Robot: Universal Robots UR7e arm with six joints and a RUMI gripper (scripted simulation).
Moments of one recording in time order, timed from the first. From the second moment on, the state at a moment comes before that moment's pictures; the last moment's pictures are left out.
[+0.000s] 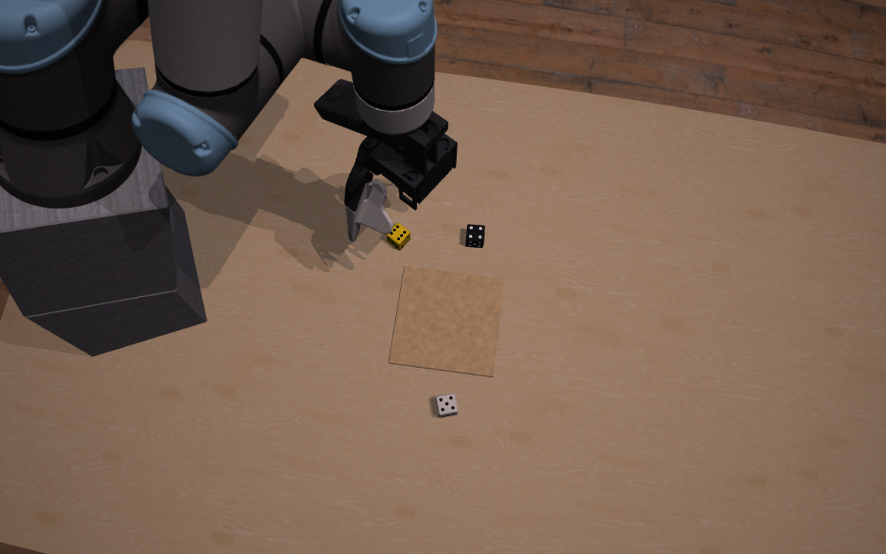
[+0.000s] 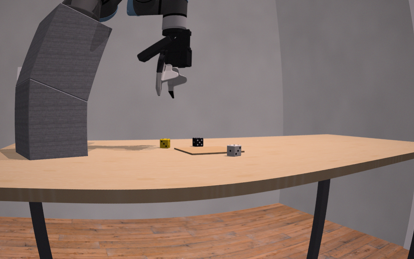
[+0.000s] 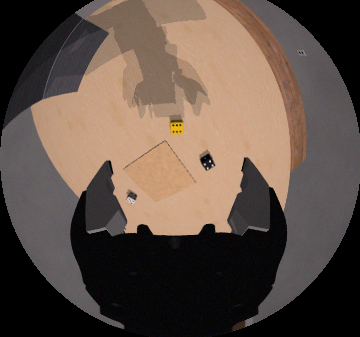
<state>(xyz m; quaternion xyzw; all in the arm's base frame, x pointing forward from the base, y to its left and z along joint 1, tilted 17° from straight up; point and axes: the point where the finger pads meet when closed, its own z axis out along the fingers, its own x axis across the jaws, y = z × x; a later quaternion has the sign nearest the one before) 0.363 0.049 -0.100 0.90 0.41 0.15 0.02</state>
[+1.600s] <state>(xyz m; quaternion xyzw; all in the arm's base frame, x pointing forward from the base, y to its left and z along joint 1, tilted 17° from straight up) 0.374 0.053 -0.140 0.90 0.41 0.15 0.02</state>
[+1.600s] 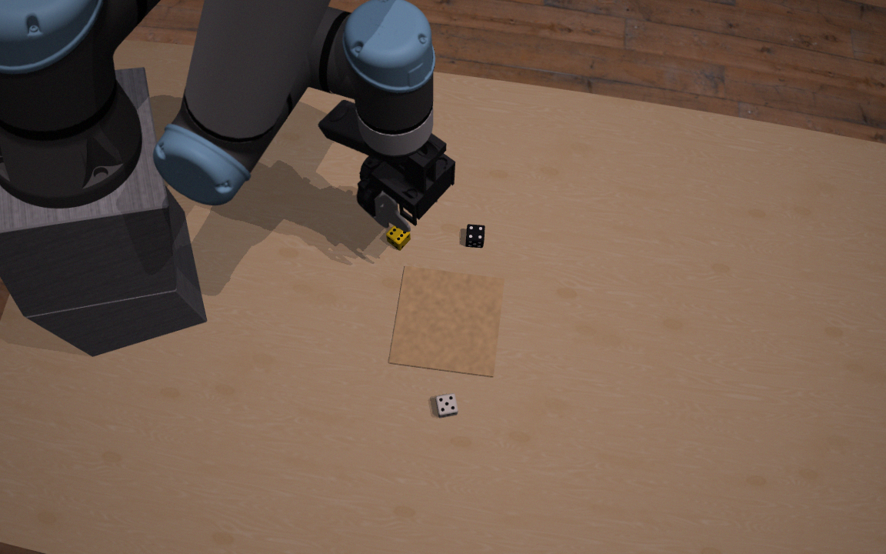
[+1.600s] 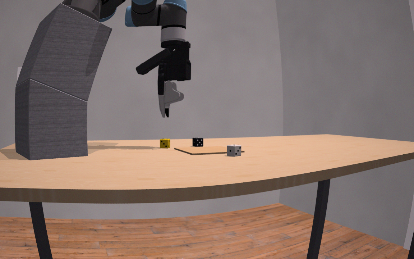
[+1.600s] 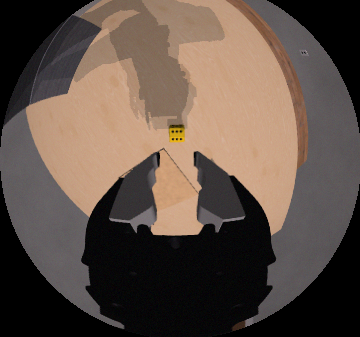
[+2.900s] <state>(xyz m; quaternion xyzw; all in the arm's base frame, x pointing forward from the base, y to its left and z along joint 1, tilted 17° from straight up) 0.383 0.056 -0.170 0.90 0.41 0.15 0.02</state>
